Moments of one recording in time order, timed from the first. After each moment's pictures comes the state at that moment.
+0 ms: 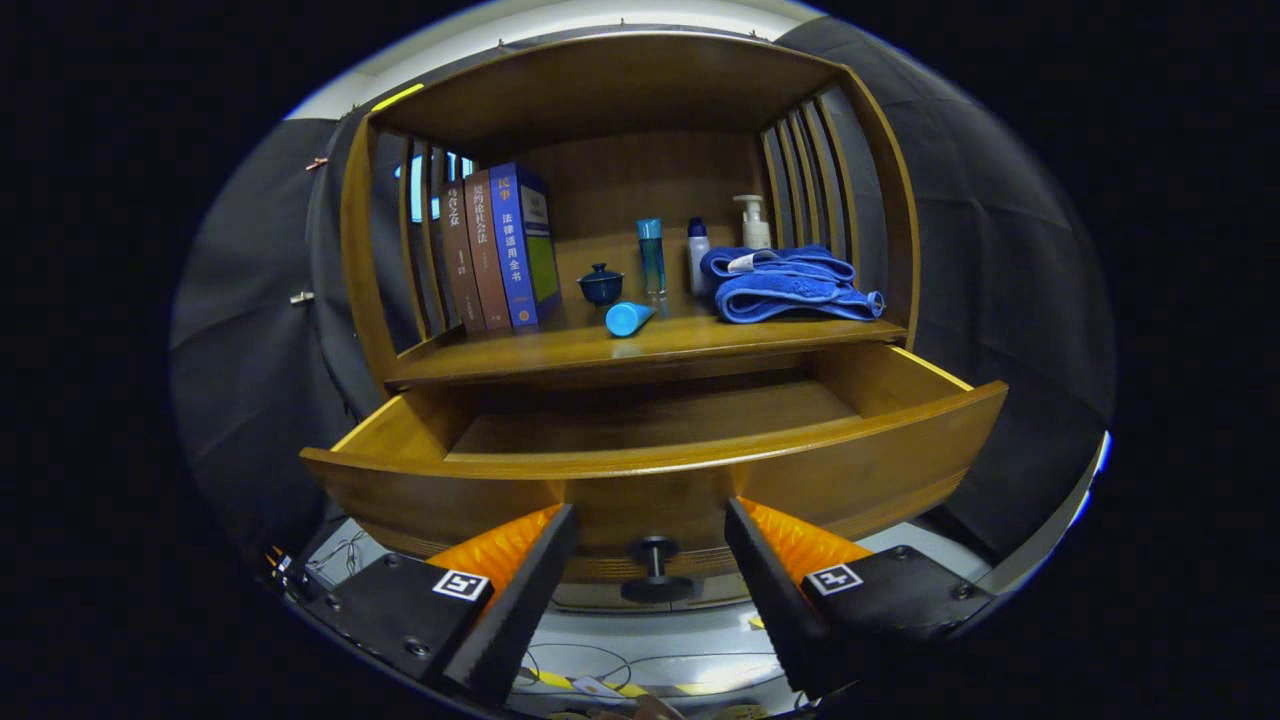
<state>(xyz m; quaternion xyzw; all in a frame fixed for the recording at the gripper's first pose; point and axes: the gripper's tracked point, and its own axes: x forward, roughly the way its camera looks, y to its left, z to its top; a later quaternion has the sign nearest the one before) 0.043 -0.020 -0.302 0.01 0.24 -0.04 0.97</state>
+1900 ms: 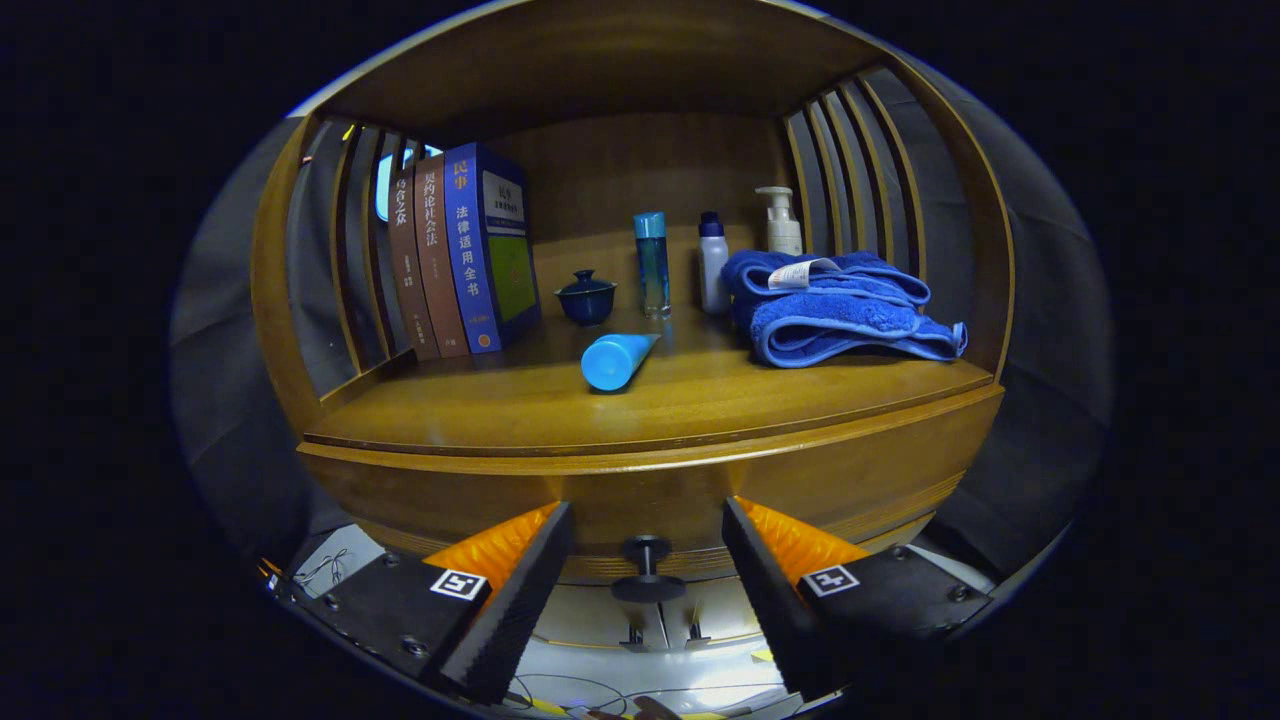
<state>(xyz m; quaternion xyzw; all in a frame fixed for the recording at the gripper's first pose) 0.149 -0.031 -0.310 0.00 0.23 -0.04 0.97</state>
